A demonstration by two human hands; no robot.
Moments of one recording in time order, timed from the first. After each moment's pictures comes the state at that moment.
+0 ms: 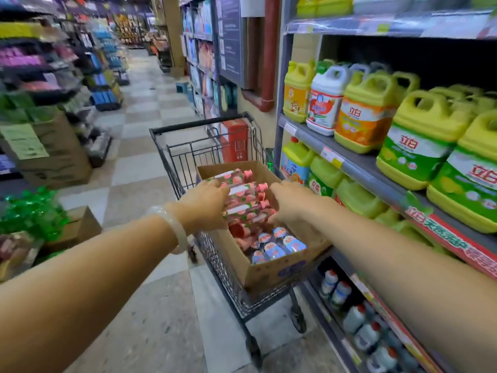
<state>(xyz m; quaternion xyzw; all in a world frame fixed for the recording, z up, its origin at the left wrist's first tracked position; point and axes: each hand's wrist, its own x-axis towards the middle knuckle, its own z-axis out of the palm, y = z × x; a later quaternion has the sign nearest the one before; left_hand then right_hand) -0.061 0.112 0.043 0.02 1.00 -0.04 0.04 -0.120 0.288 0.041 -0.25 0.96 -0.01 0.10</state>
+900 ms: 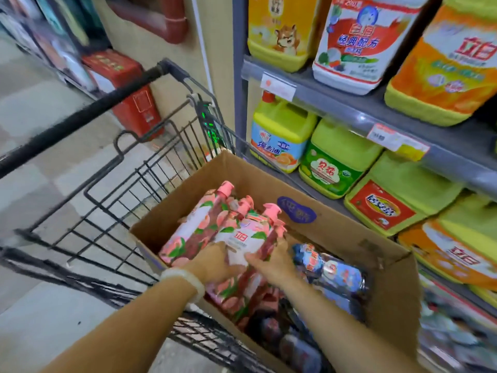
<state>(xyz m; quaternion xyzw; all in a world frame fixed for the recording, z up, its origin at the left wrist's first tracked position) -0.464 -0.043 -0.175 0.13 0.90 0.17 0.39 -0.407 0.099 -0.198 0.29 0.80 -0.49 0.18</state>
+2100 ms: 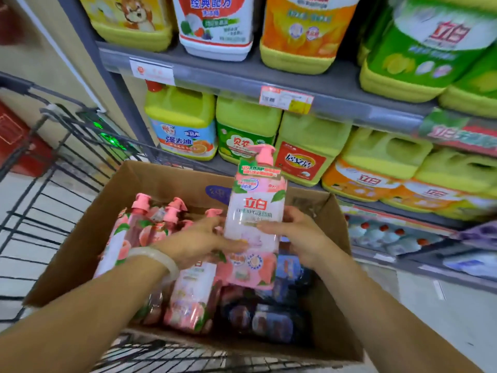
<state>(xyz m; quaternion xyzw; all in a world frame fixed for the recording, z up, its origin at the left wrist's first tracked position) -0.478 0.055 -0.155 0.15 0.67 0.41 0.60 -0.348 0.208 -0.146 0.41 0.52 -0.75 0.01</state>
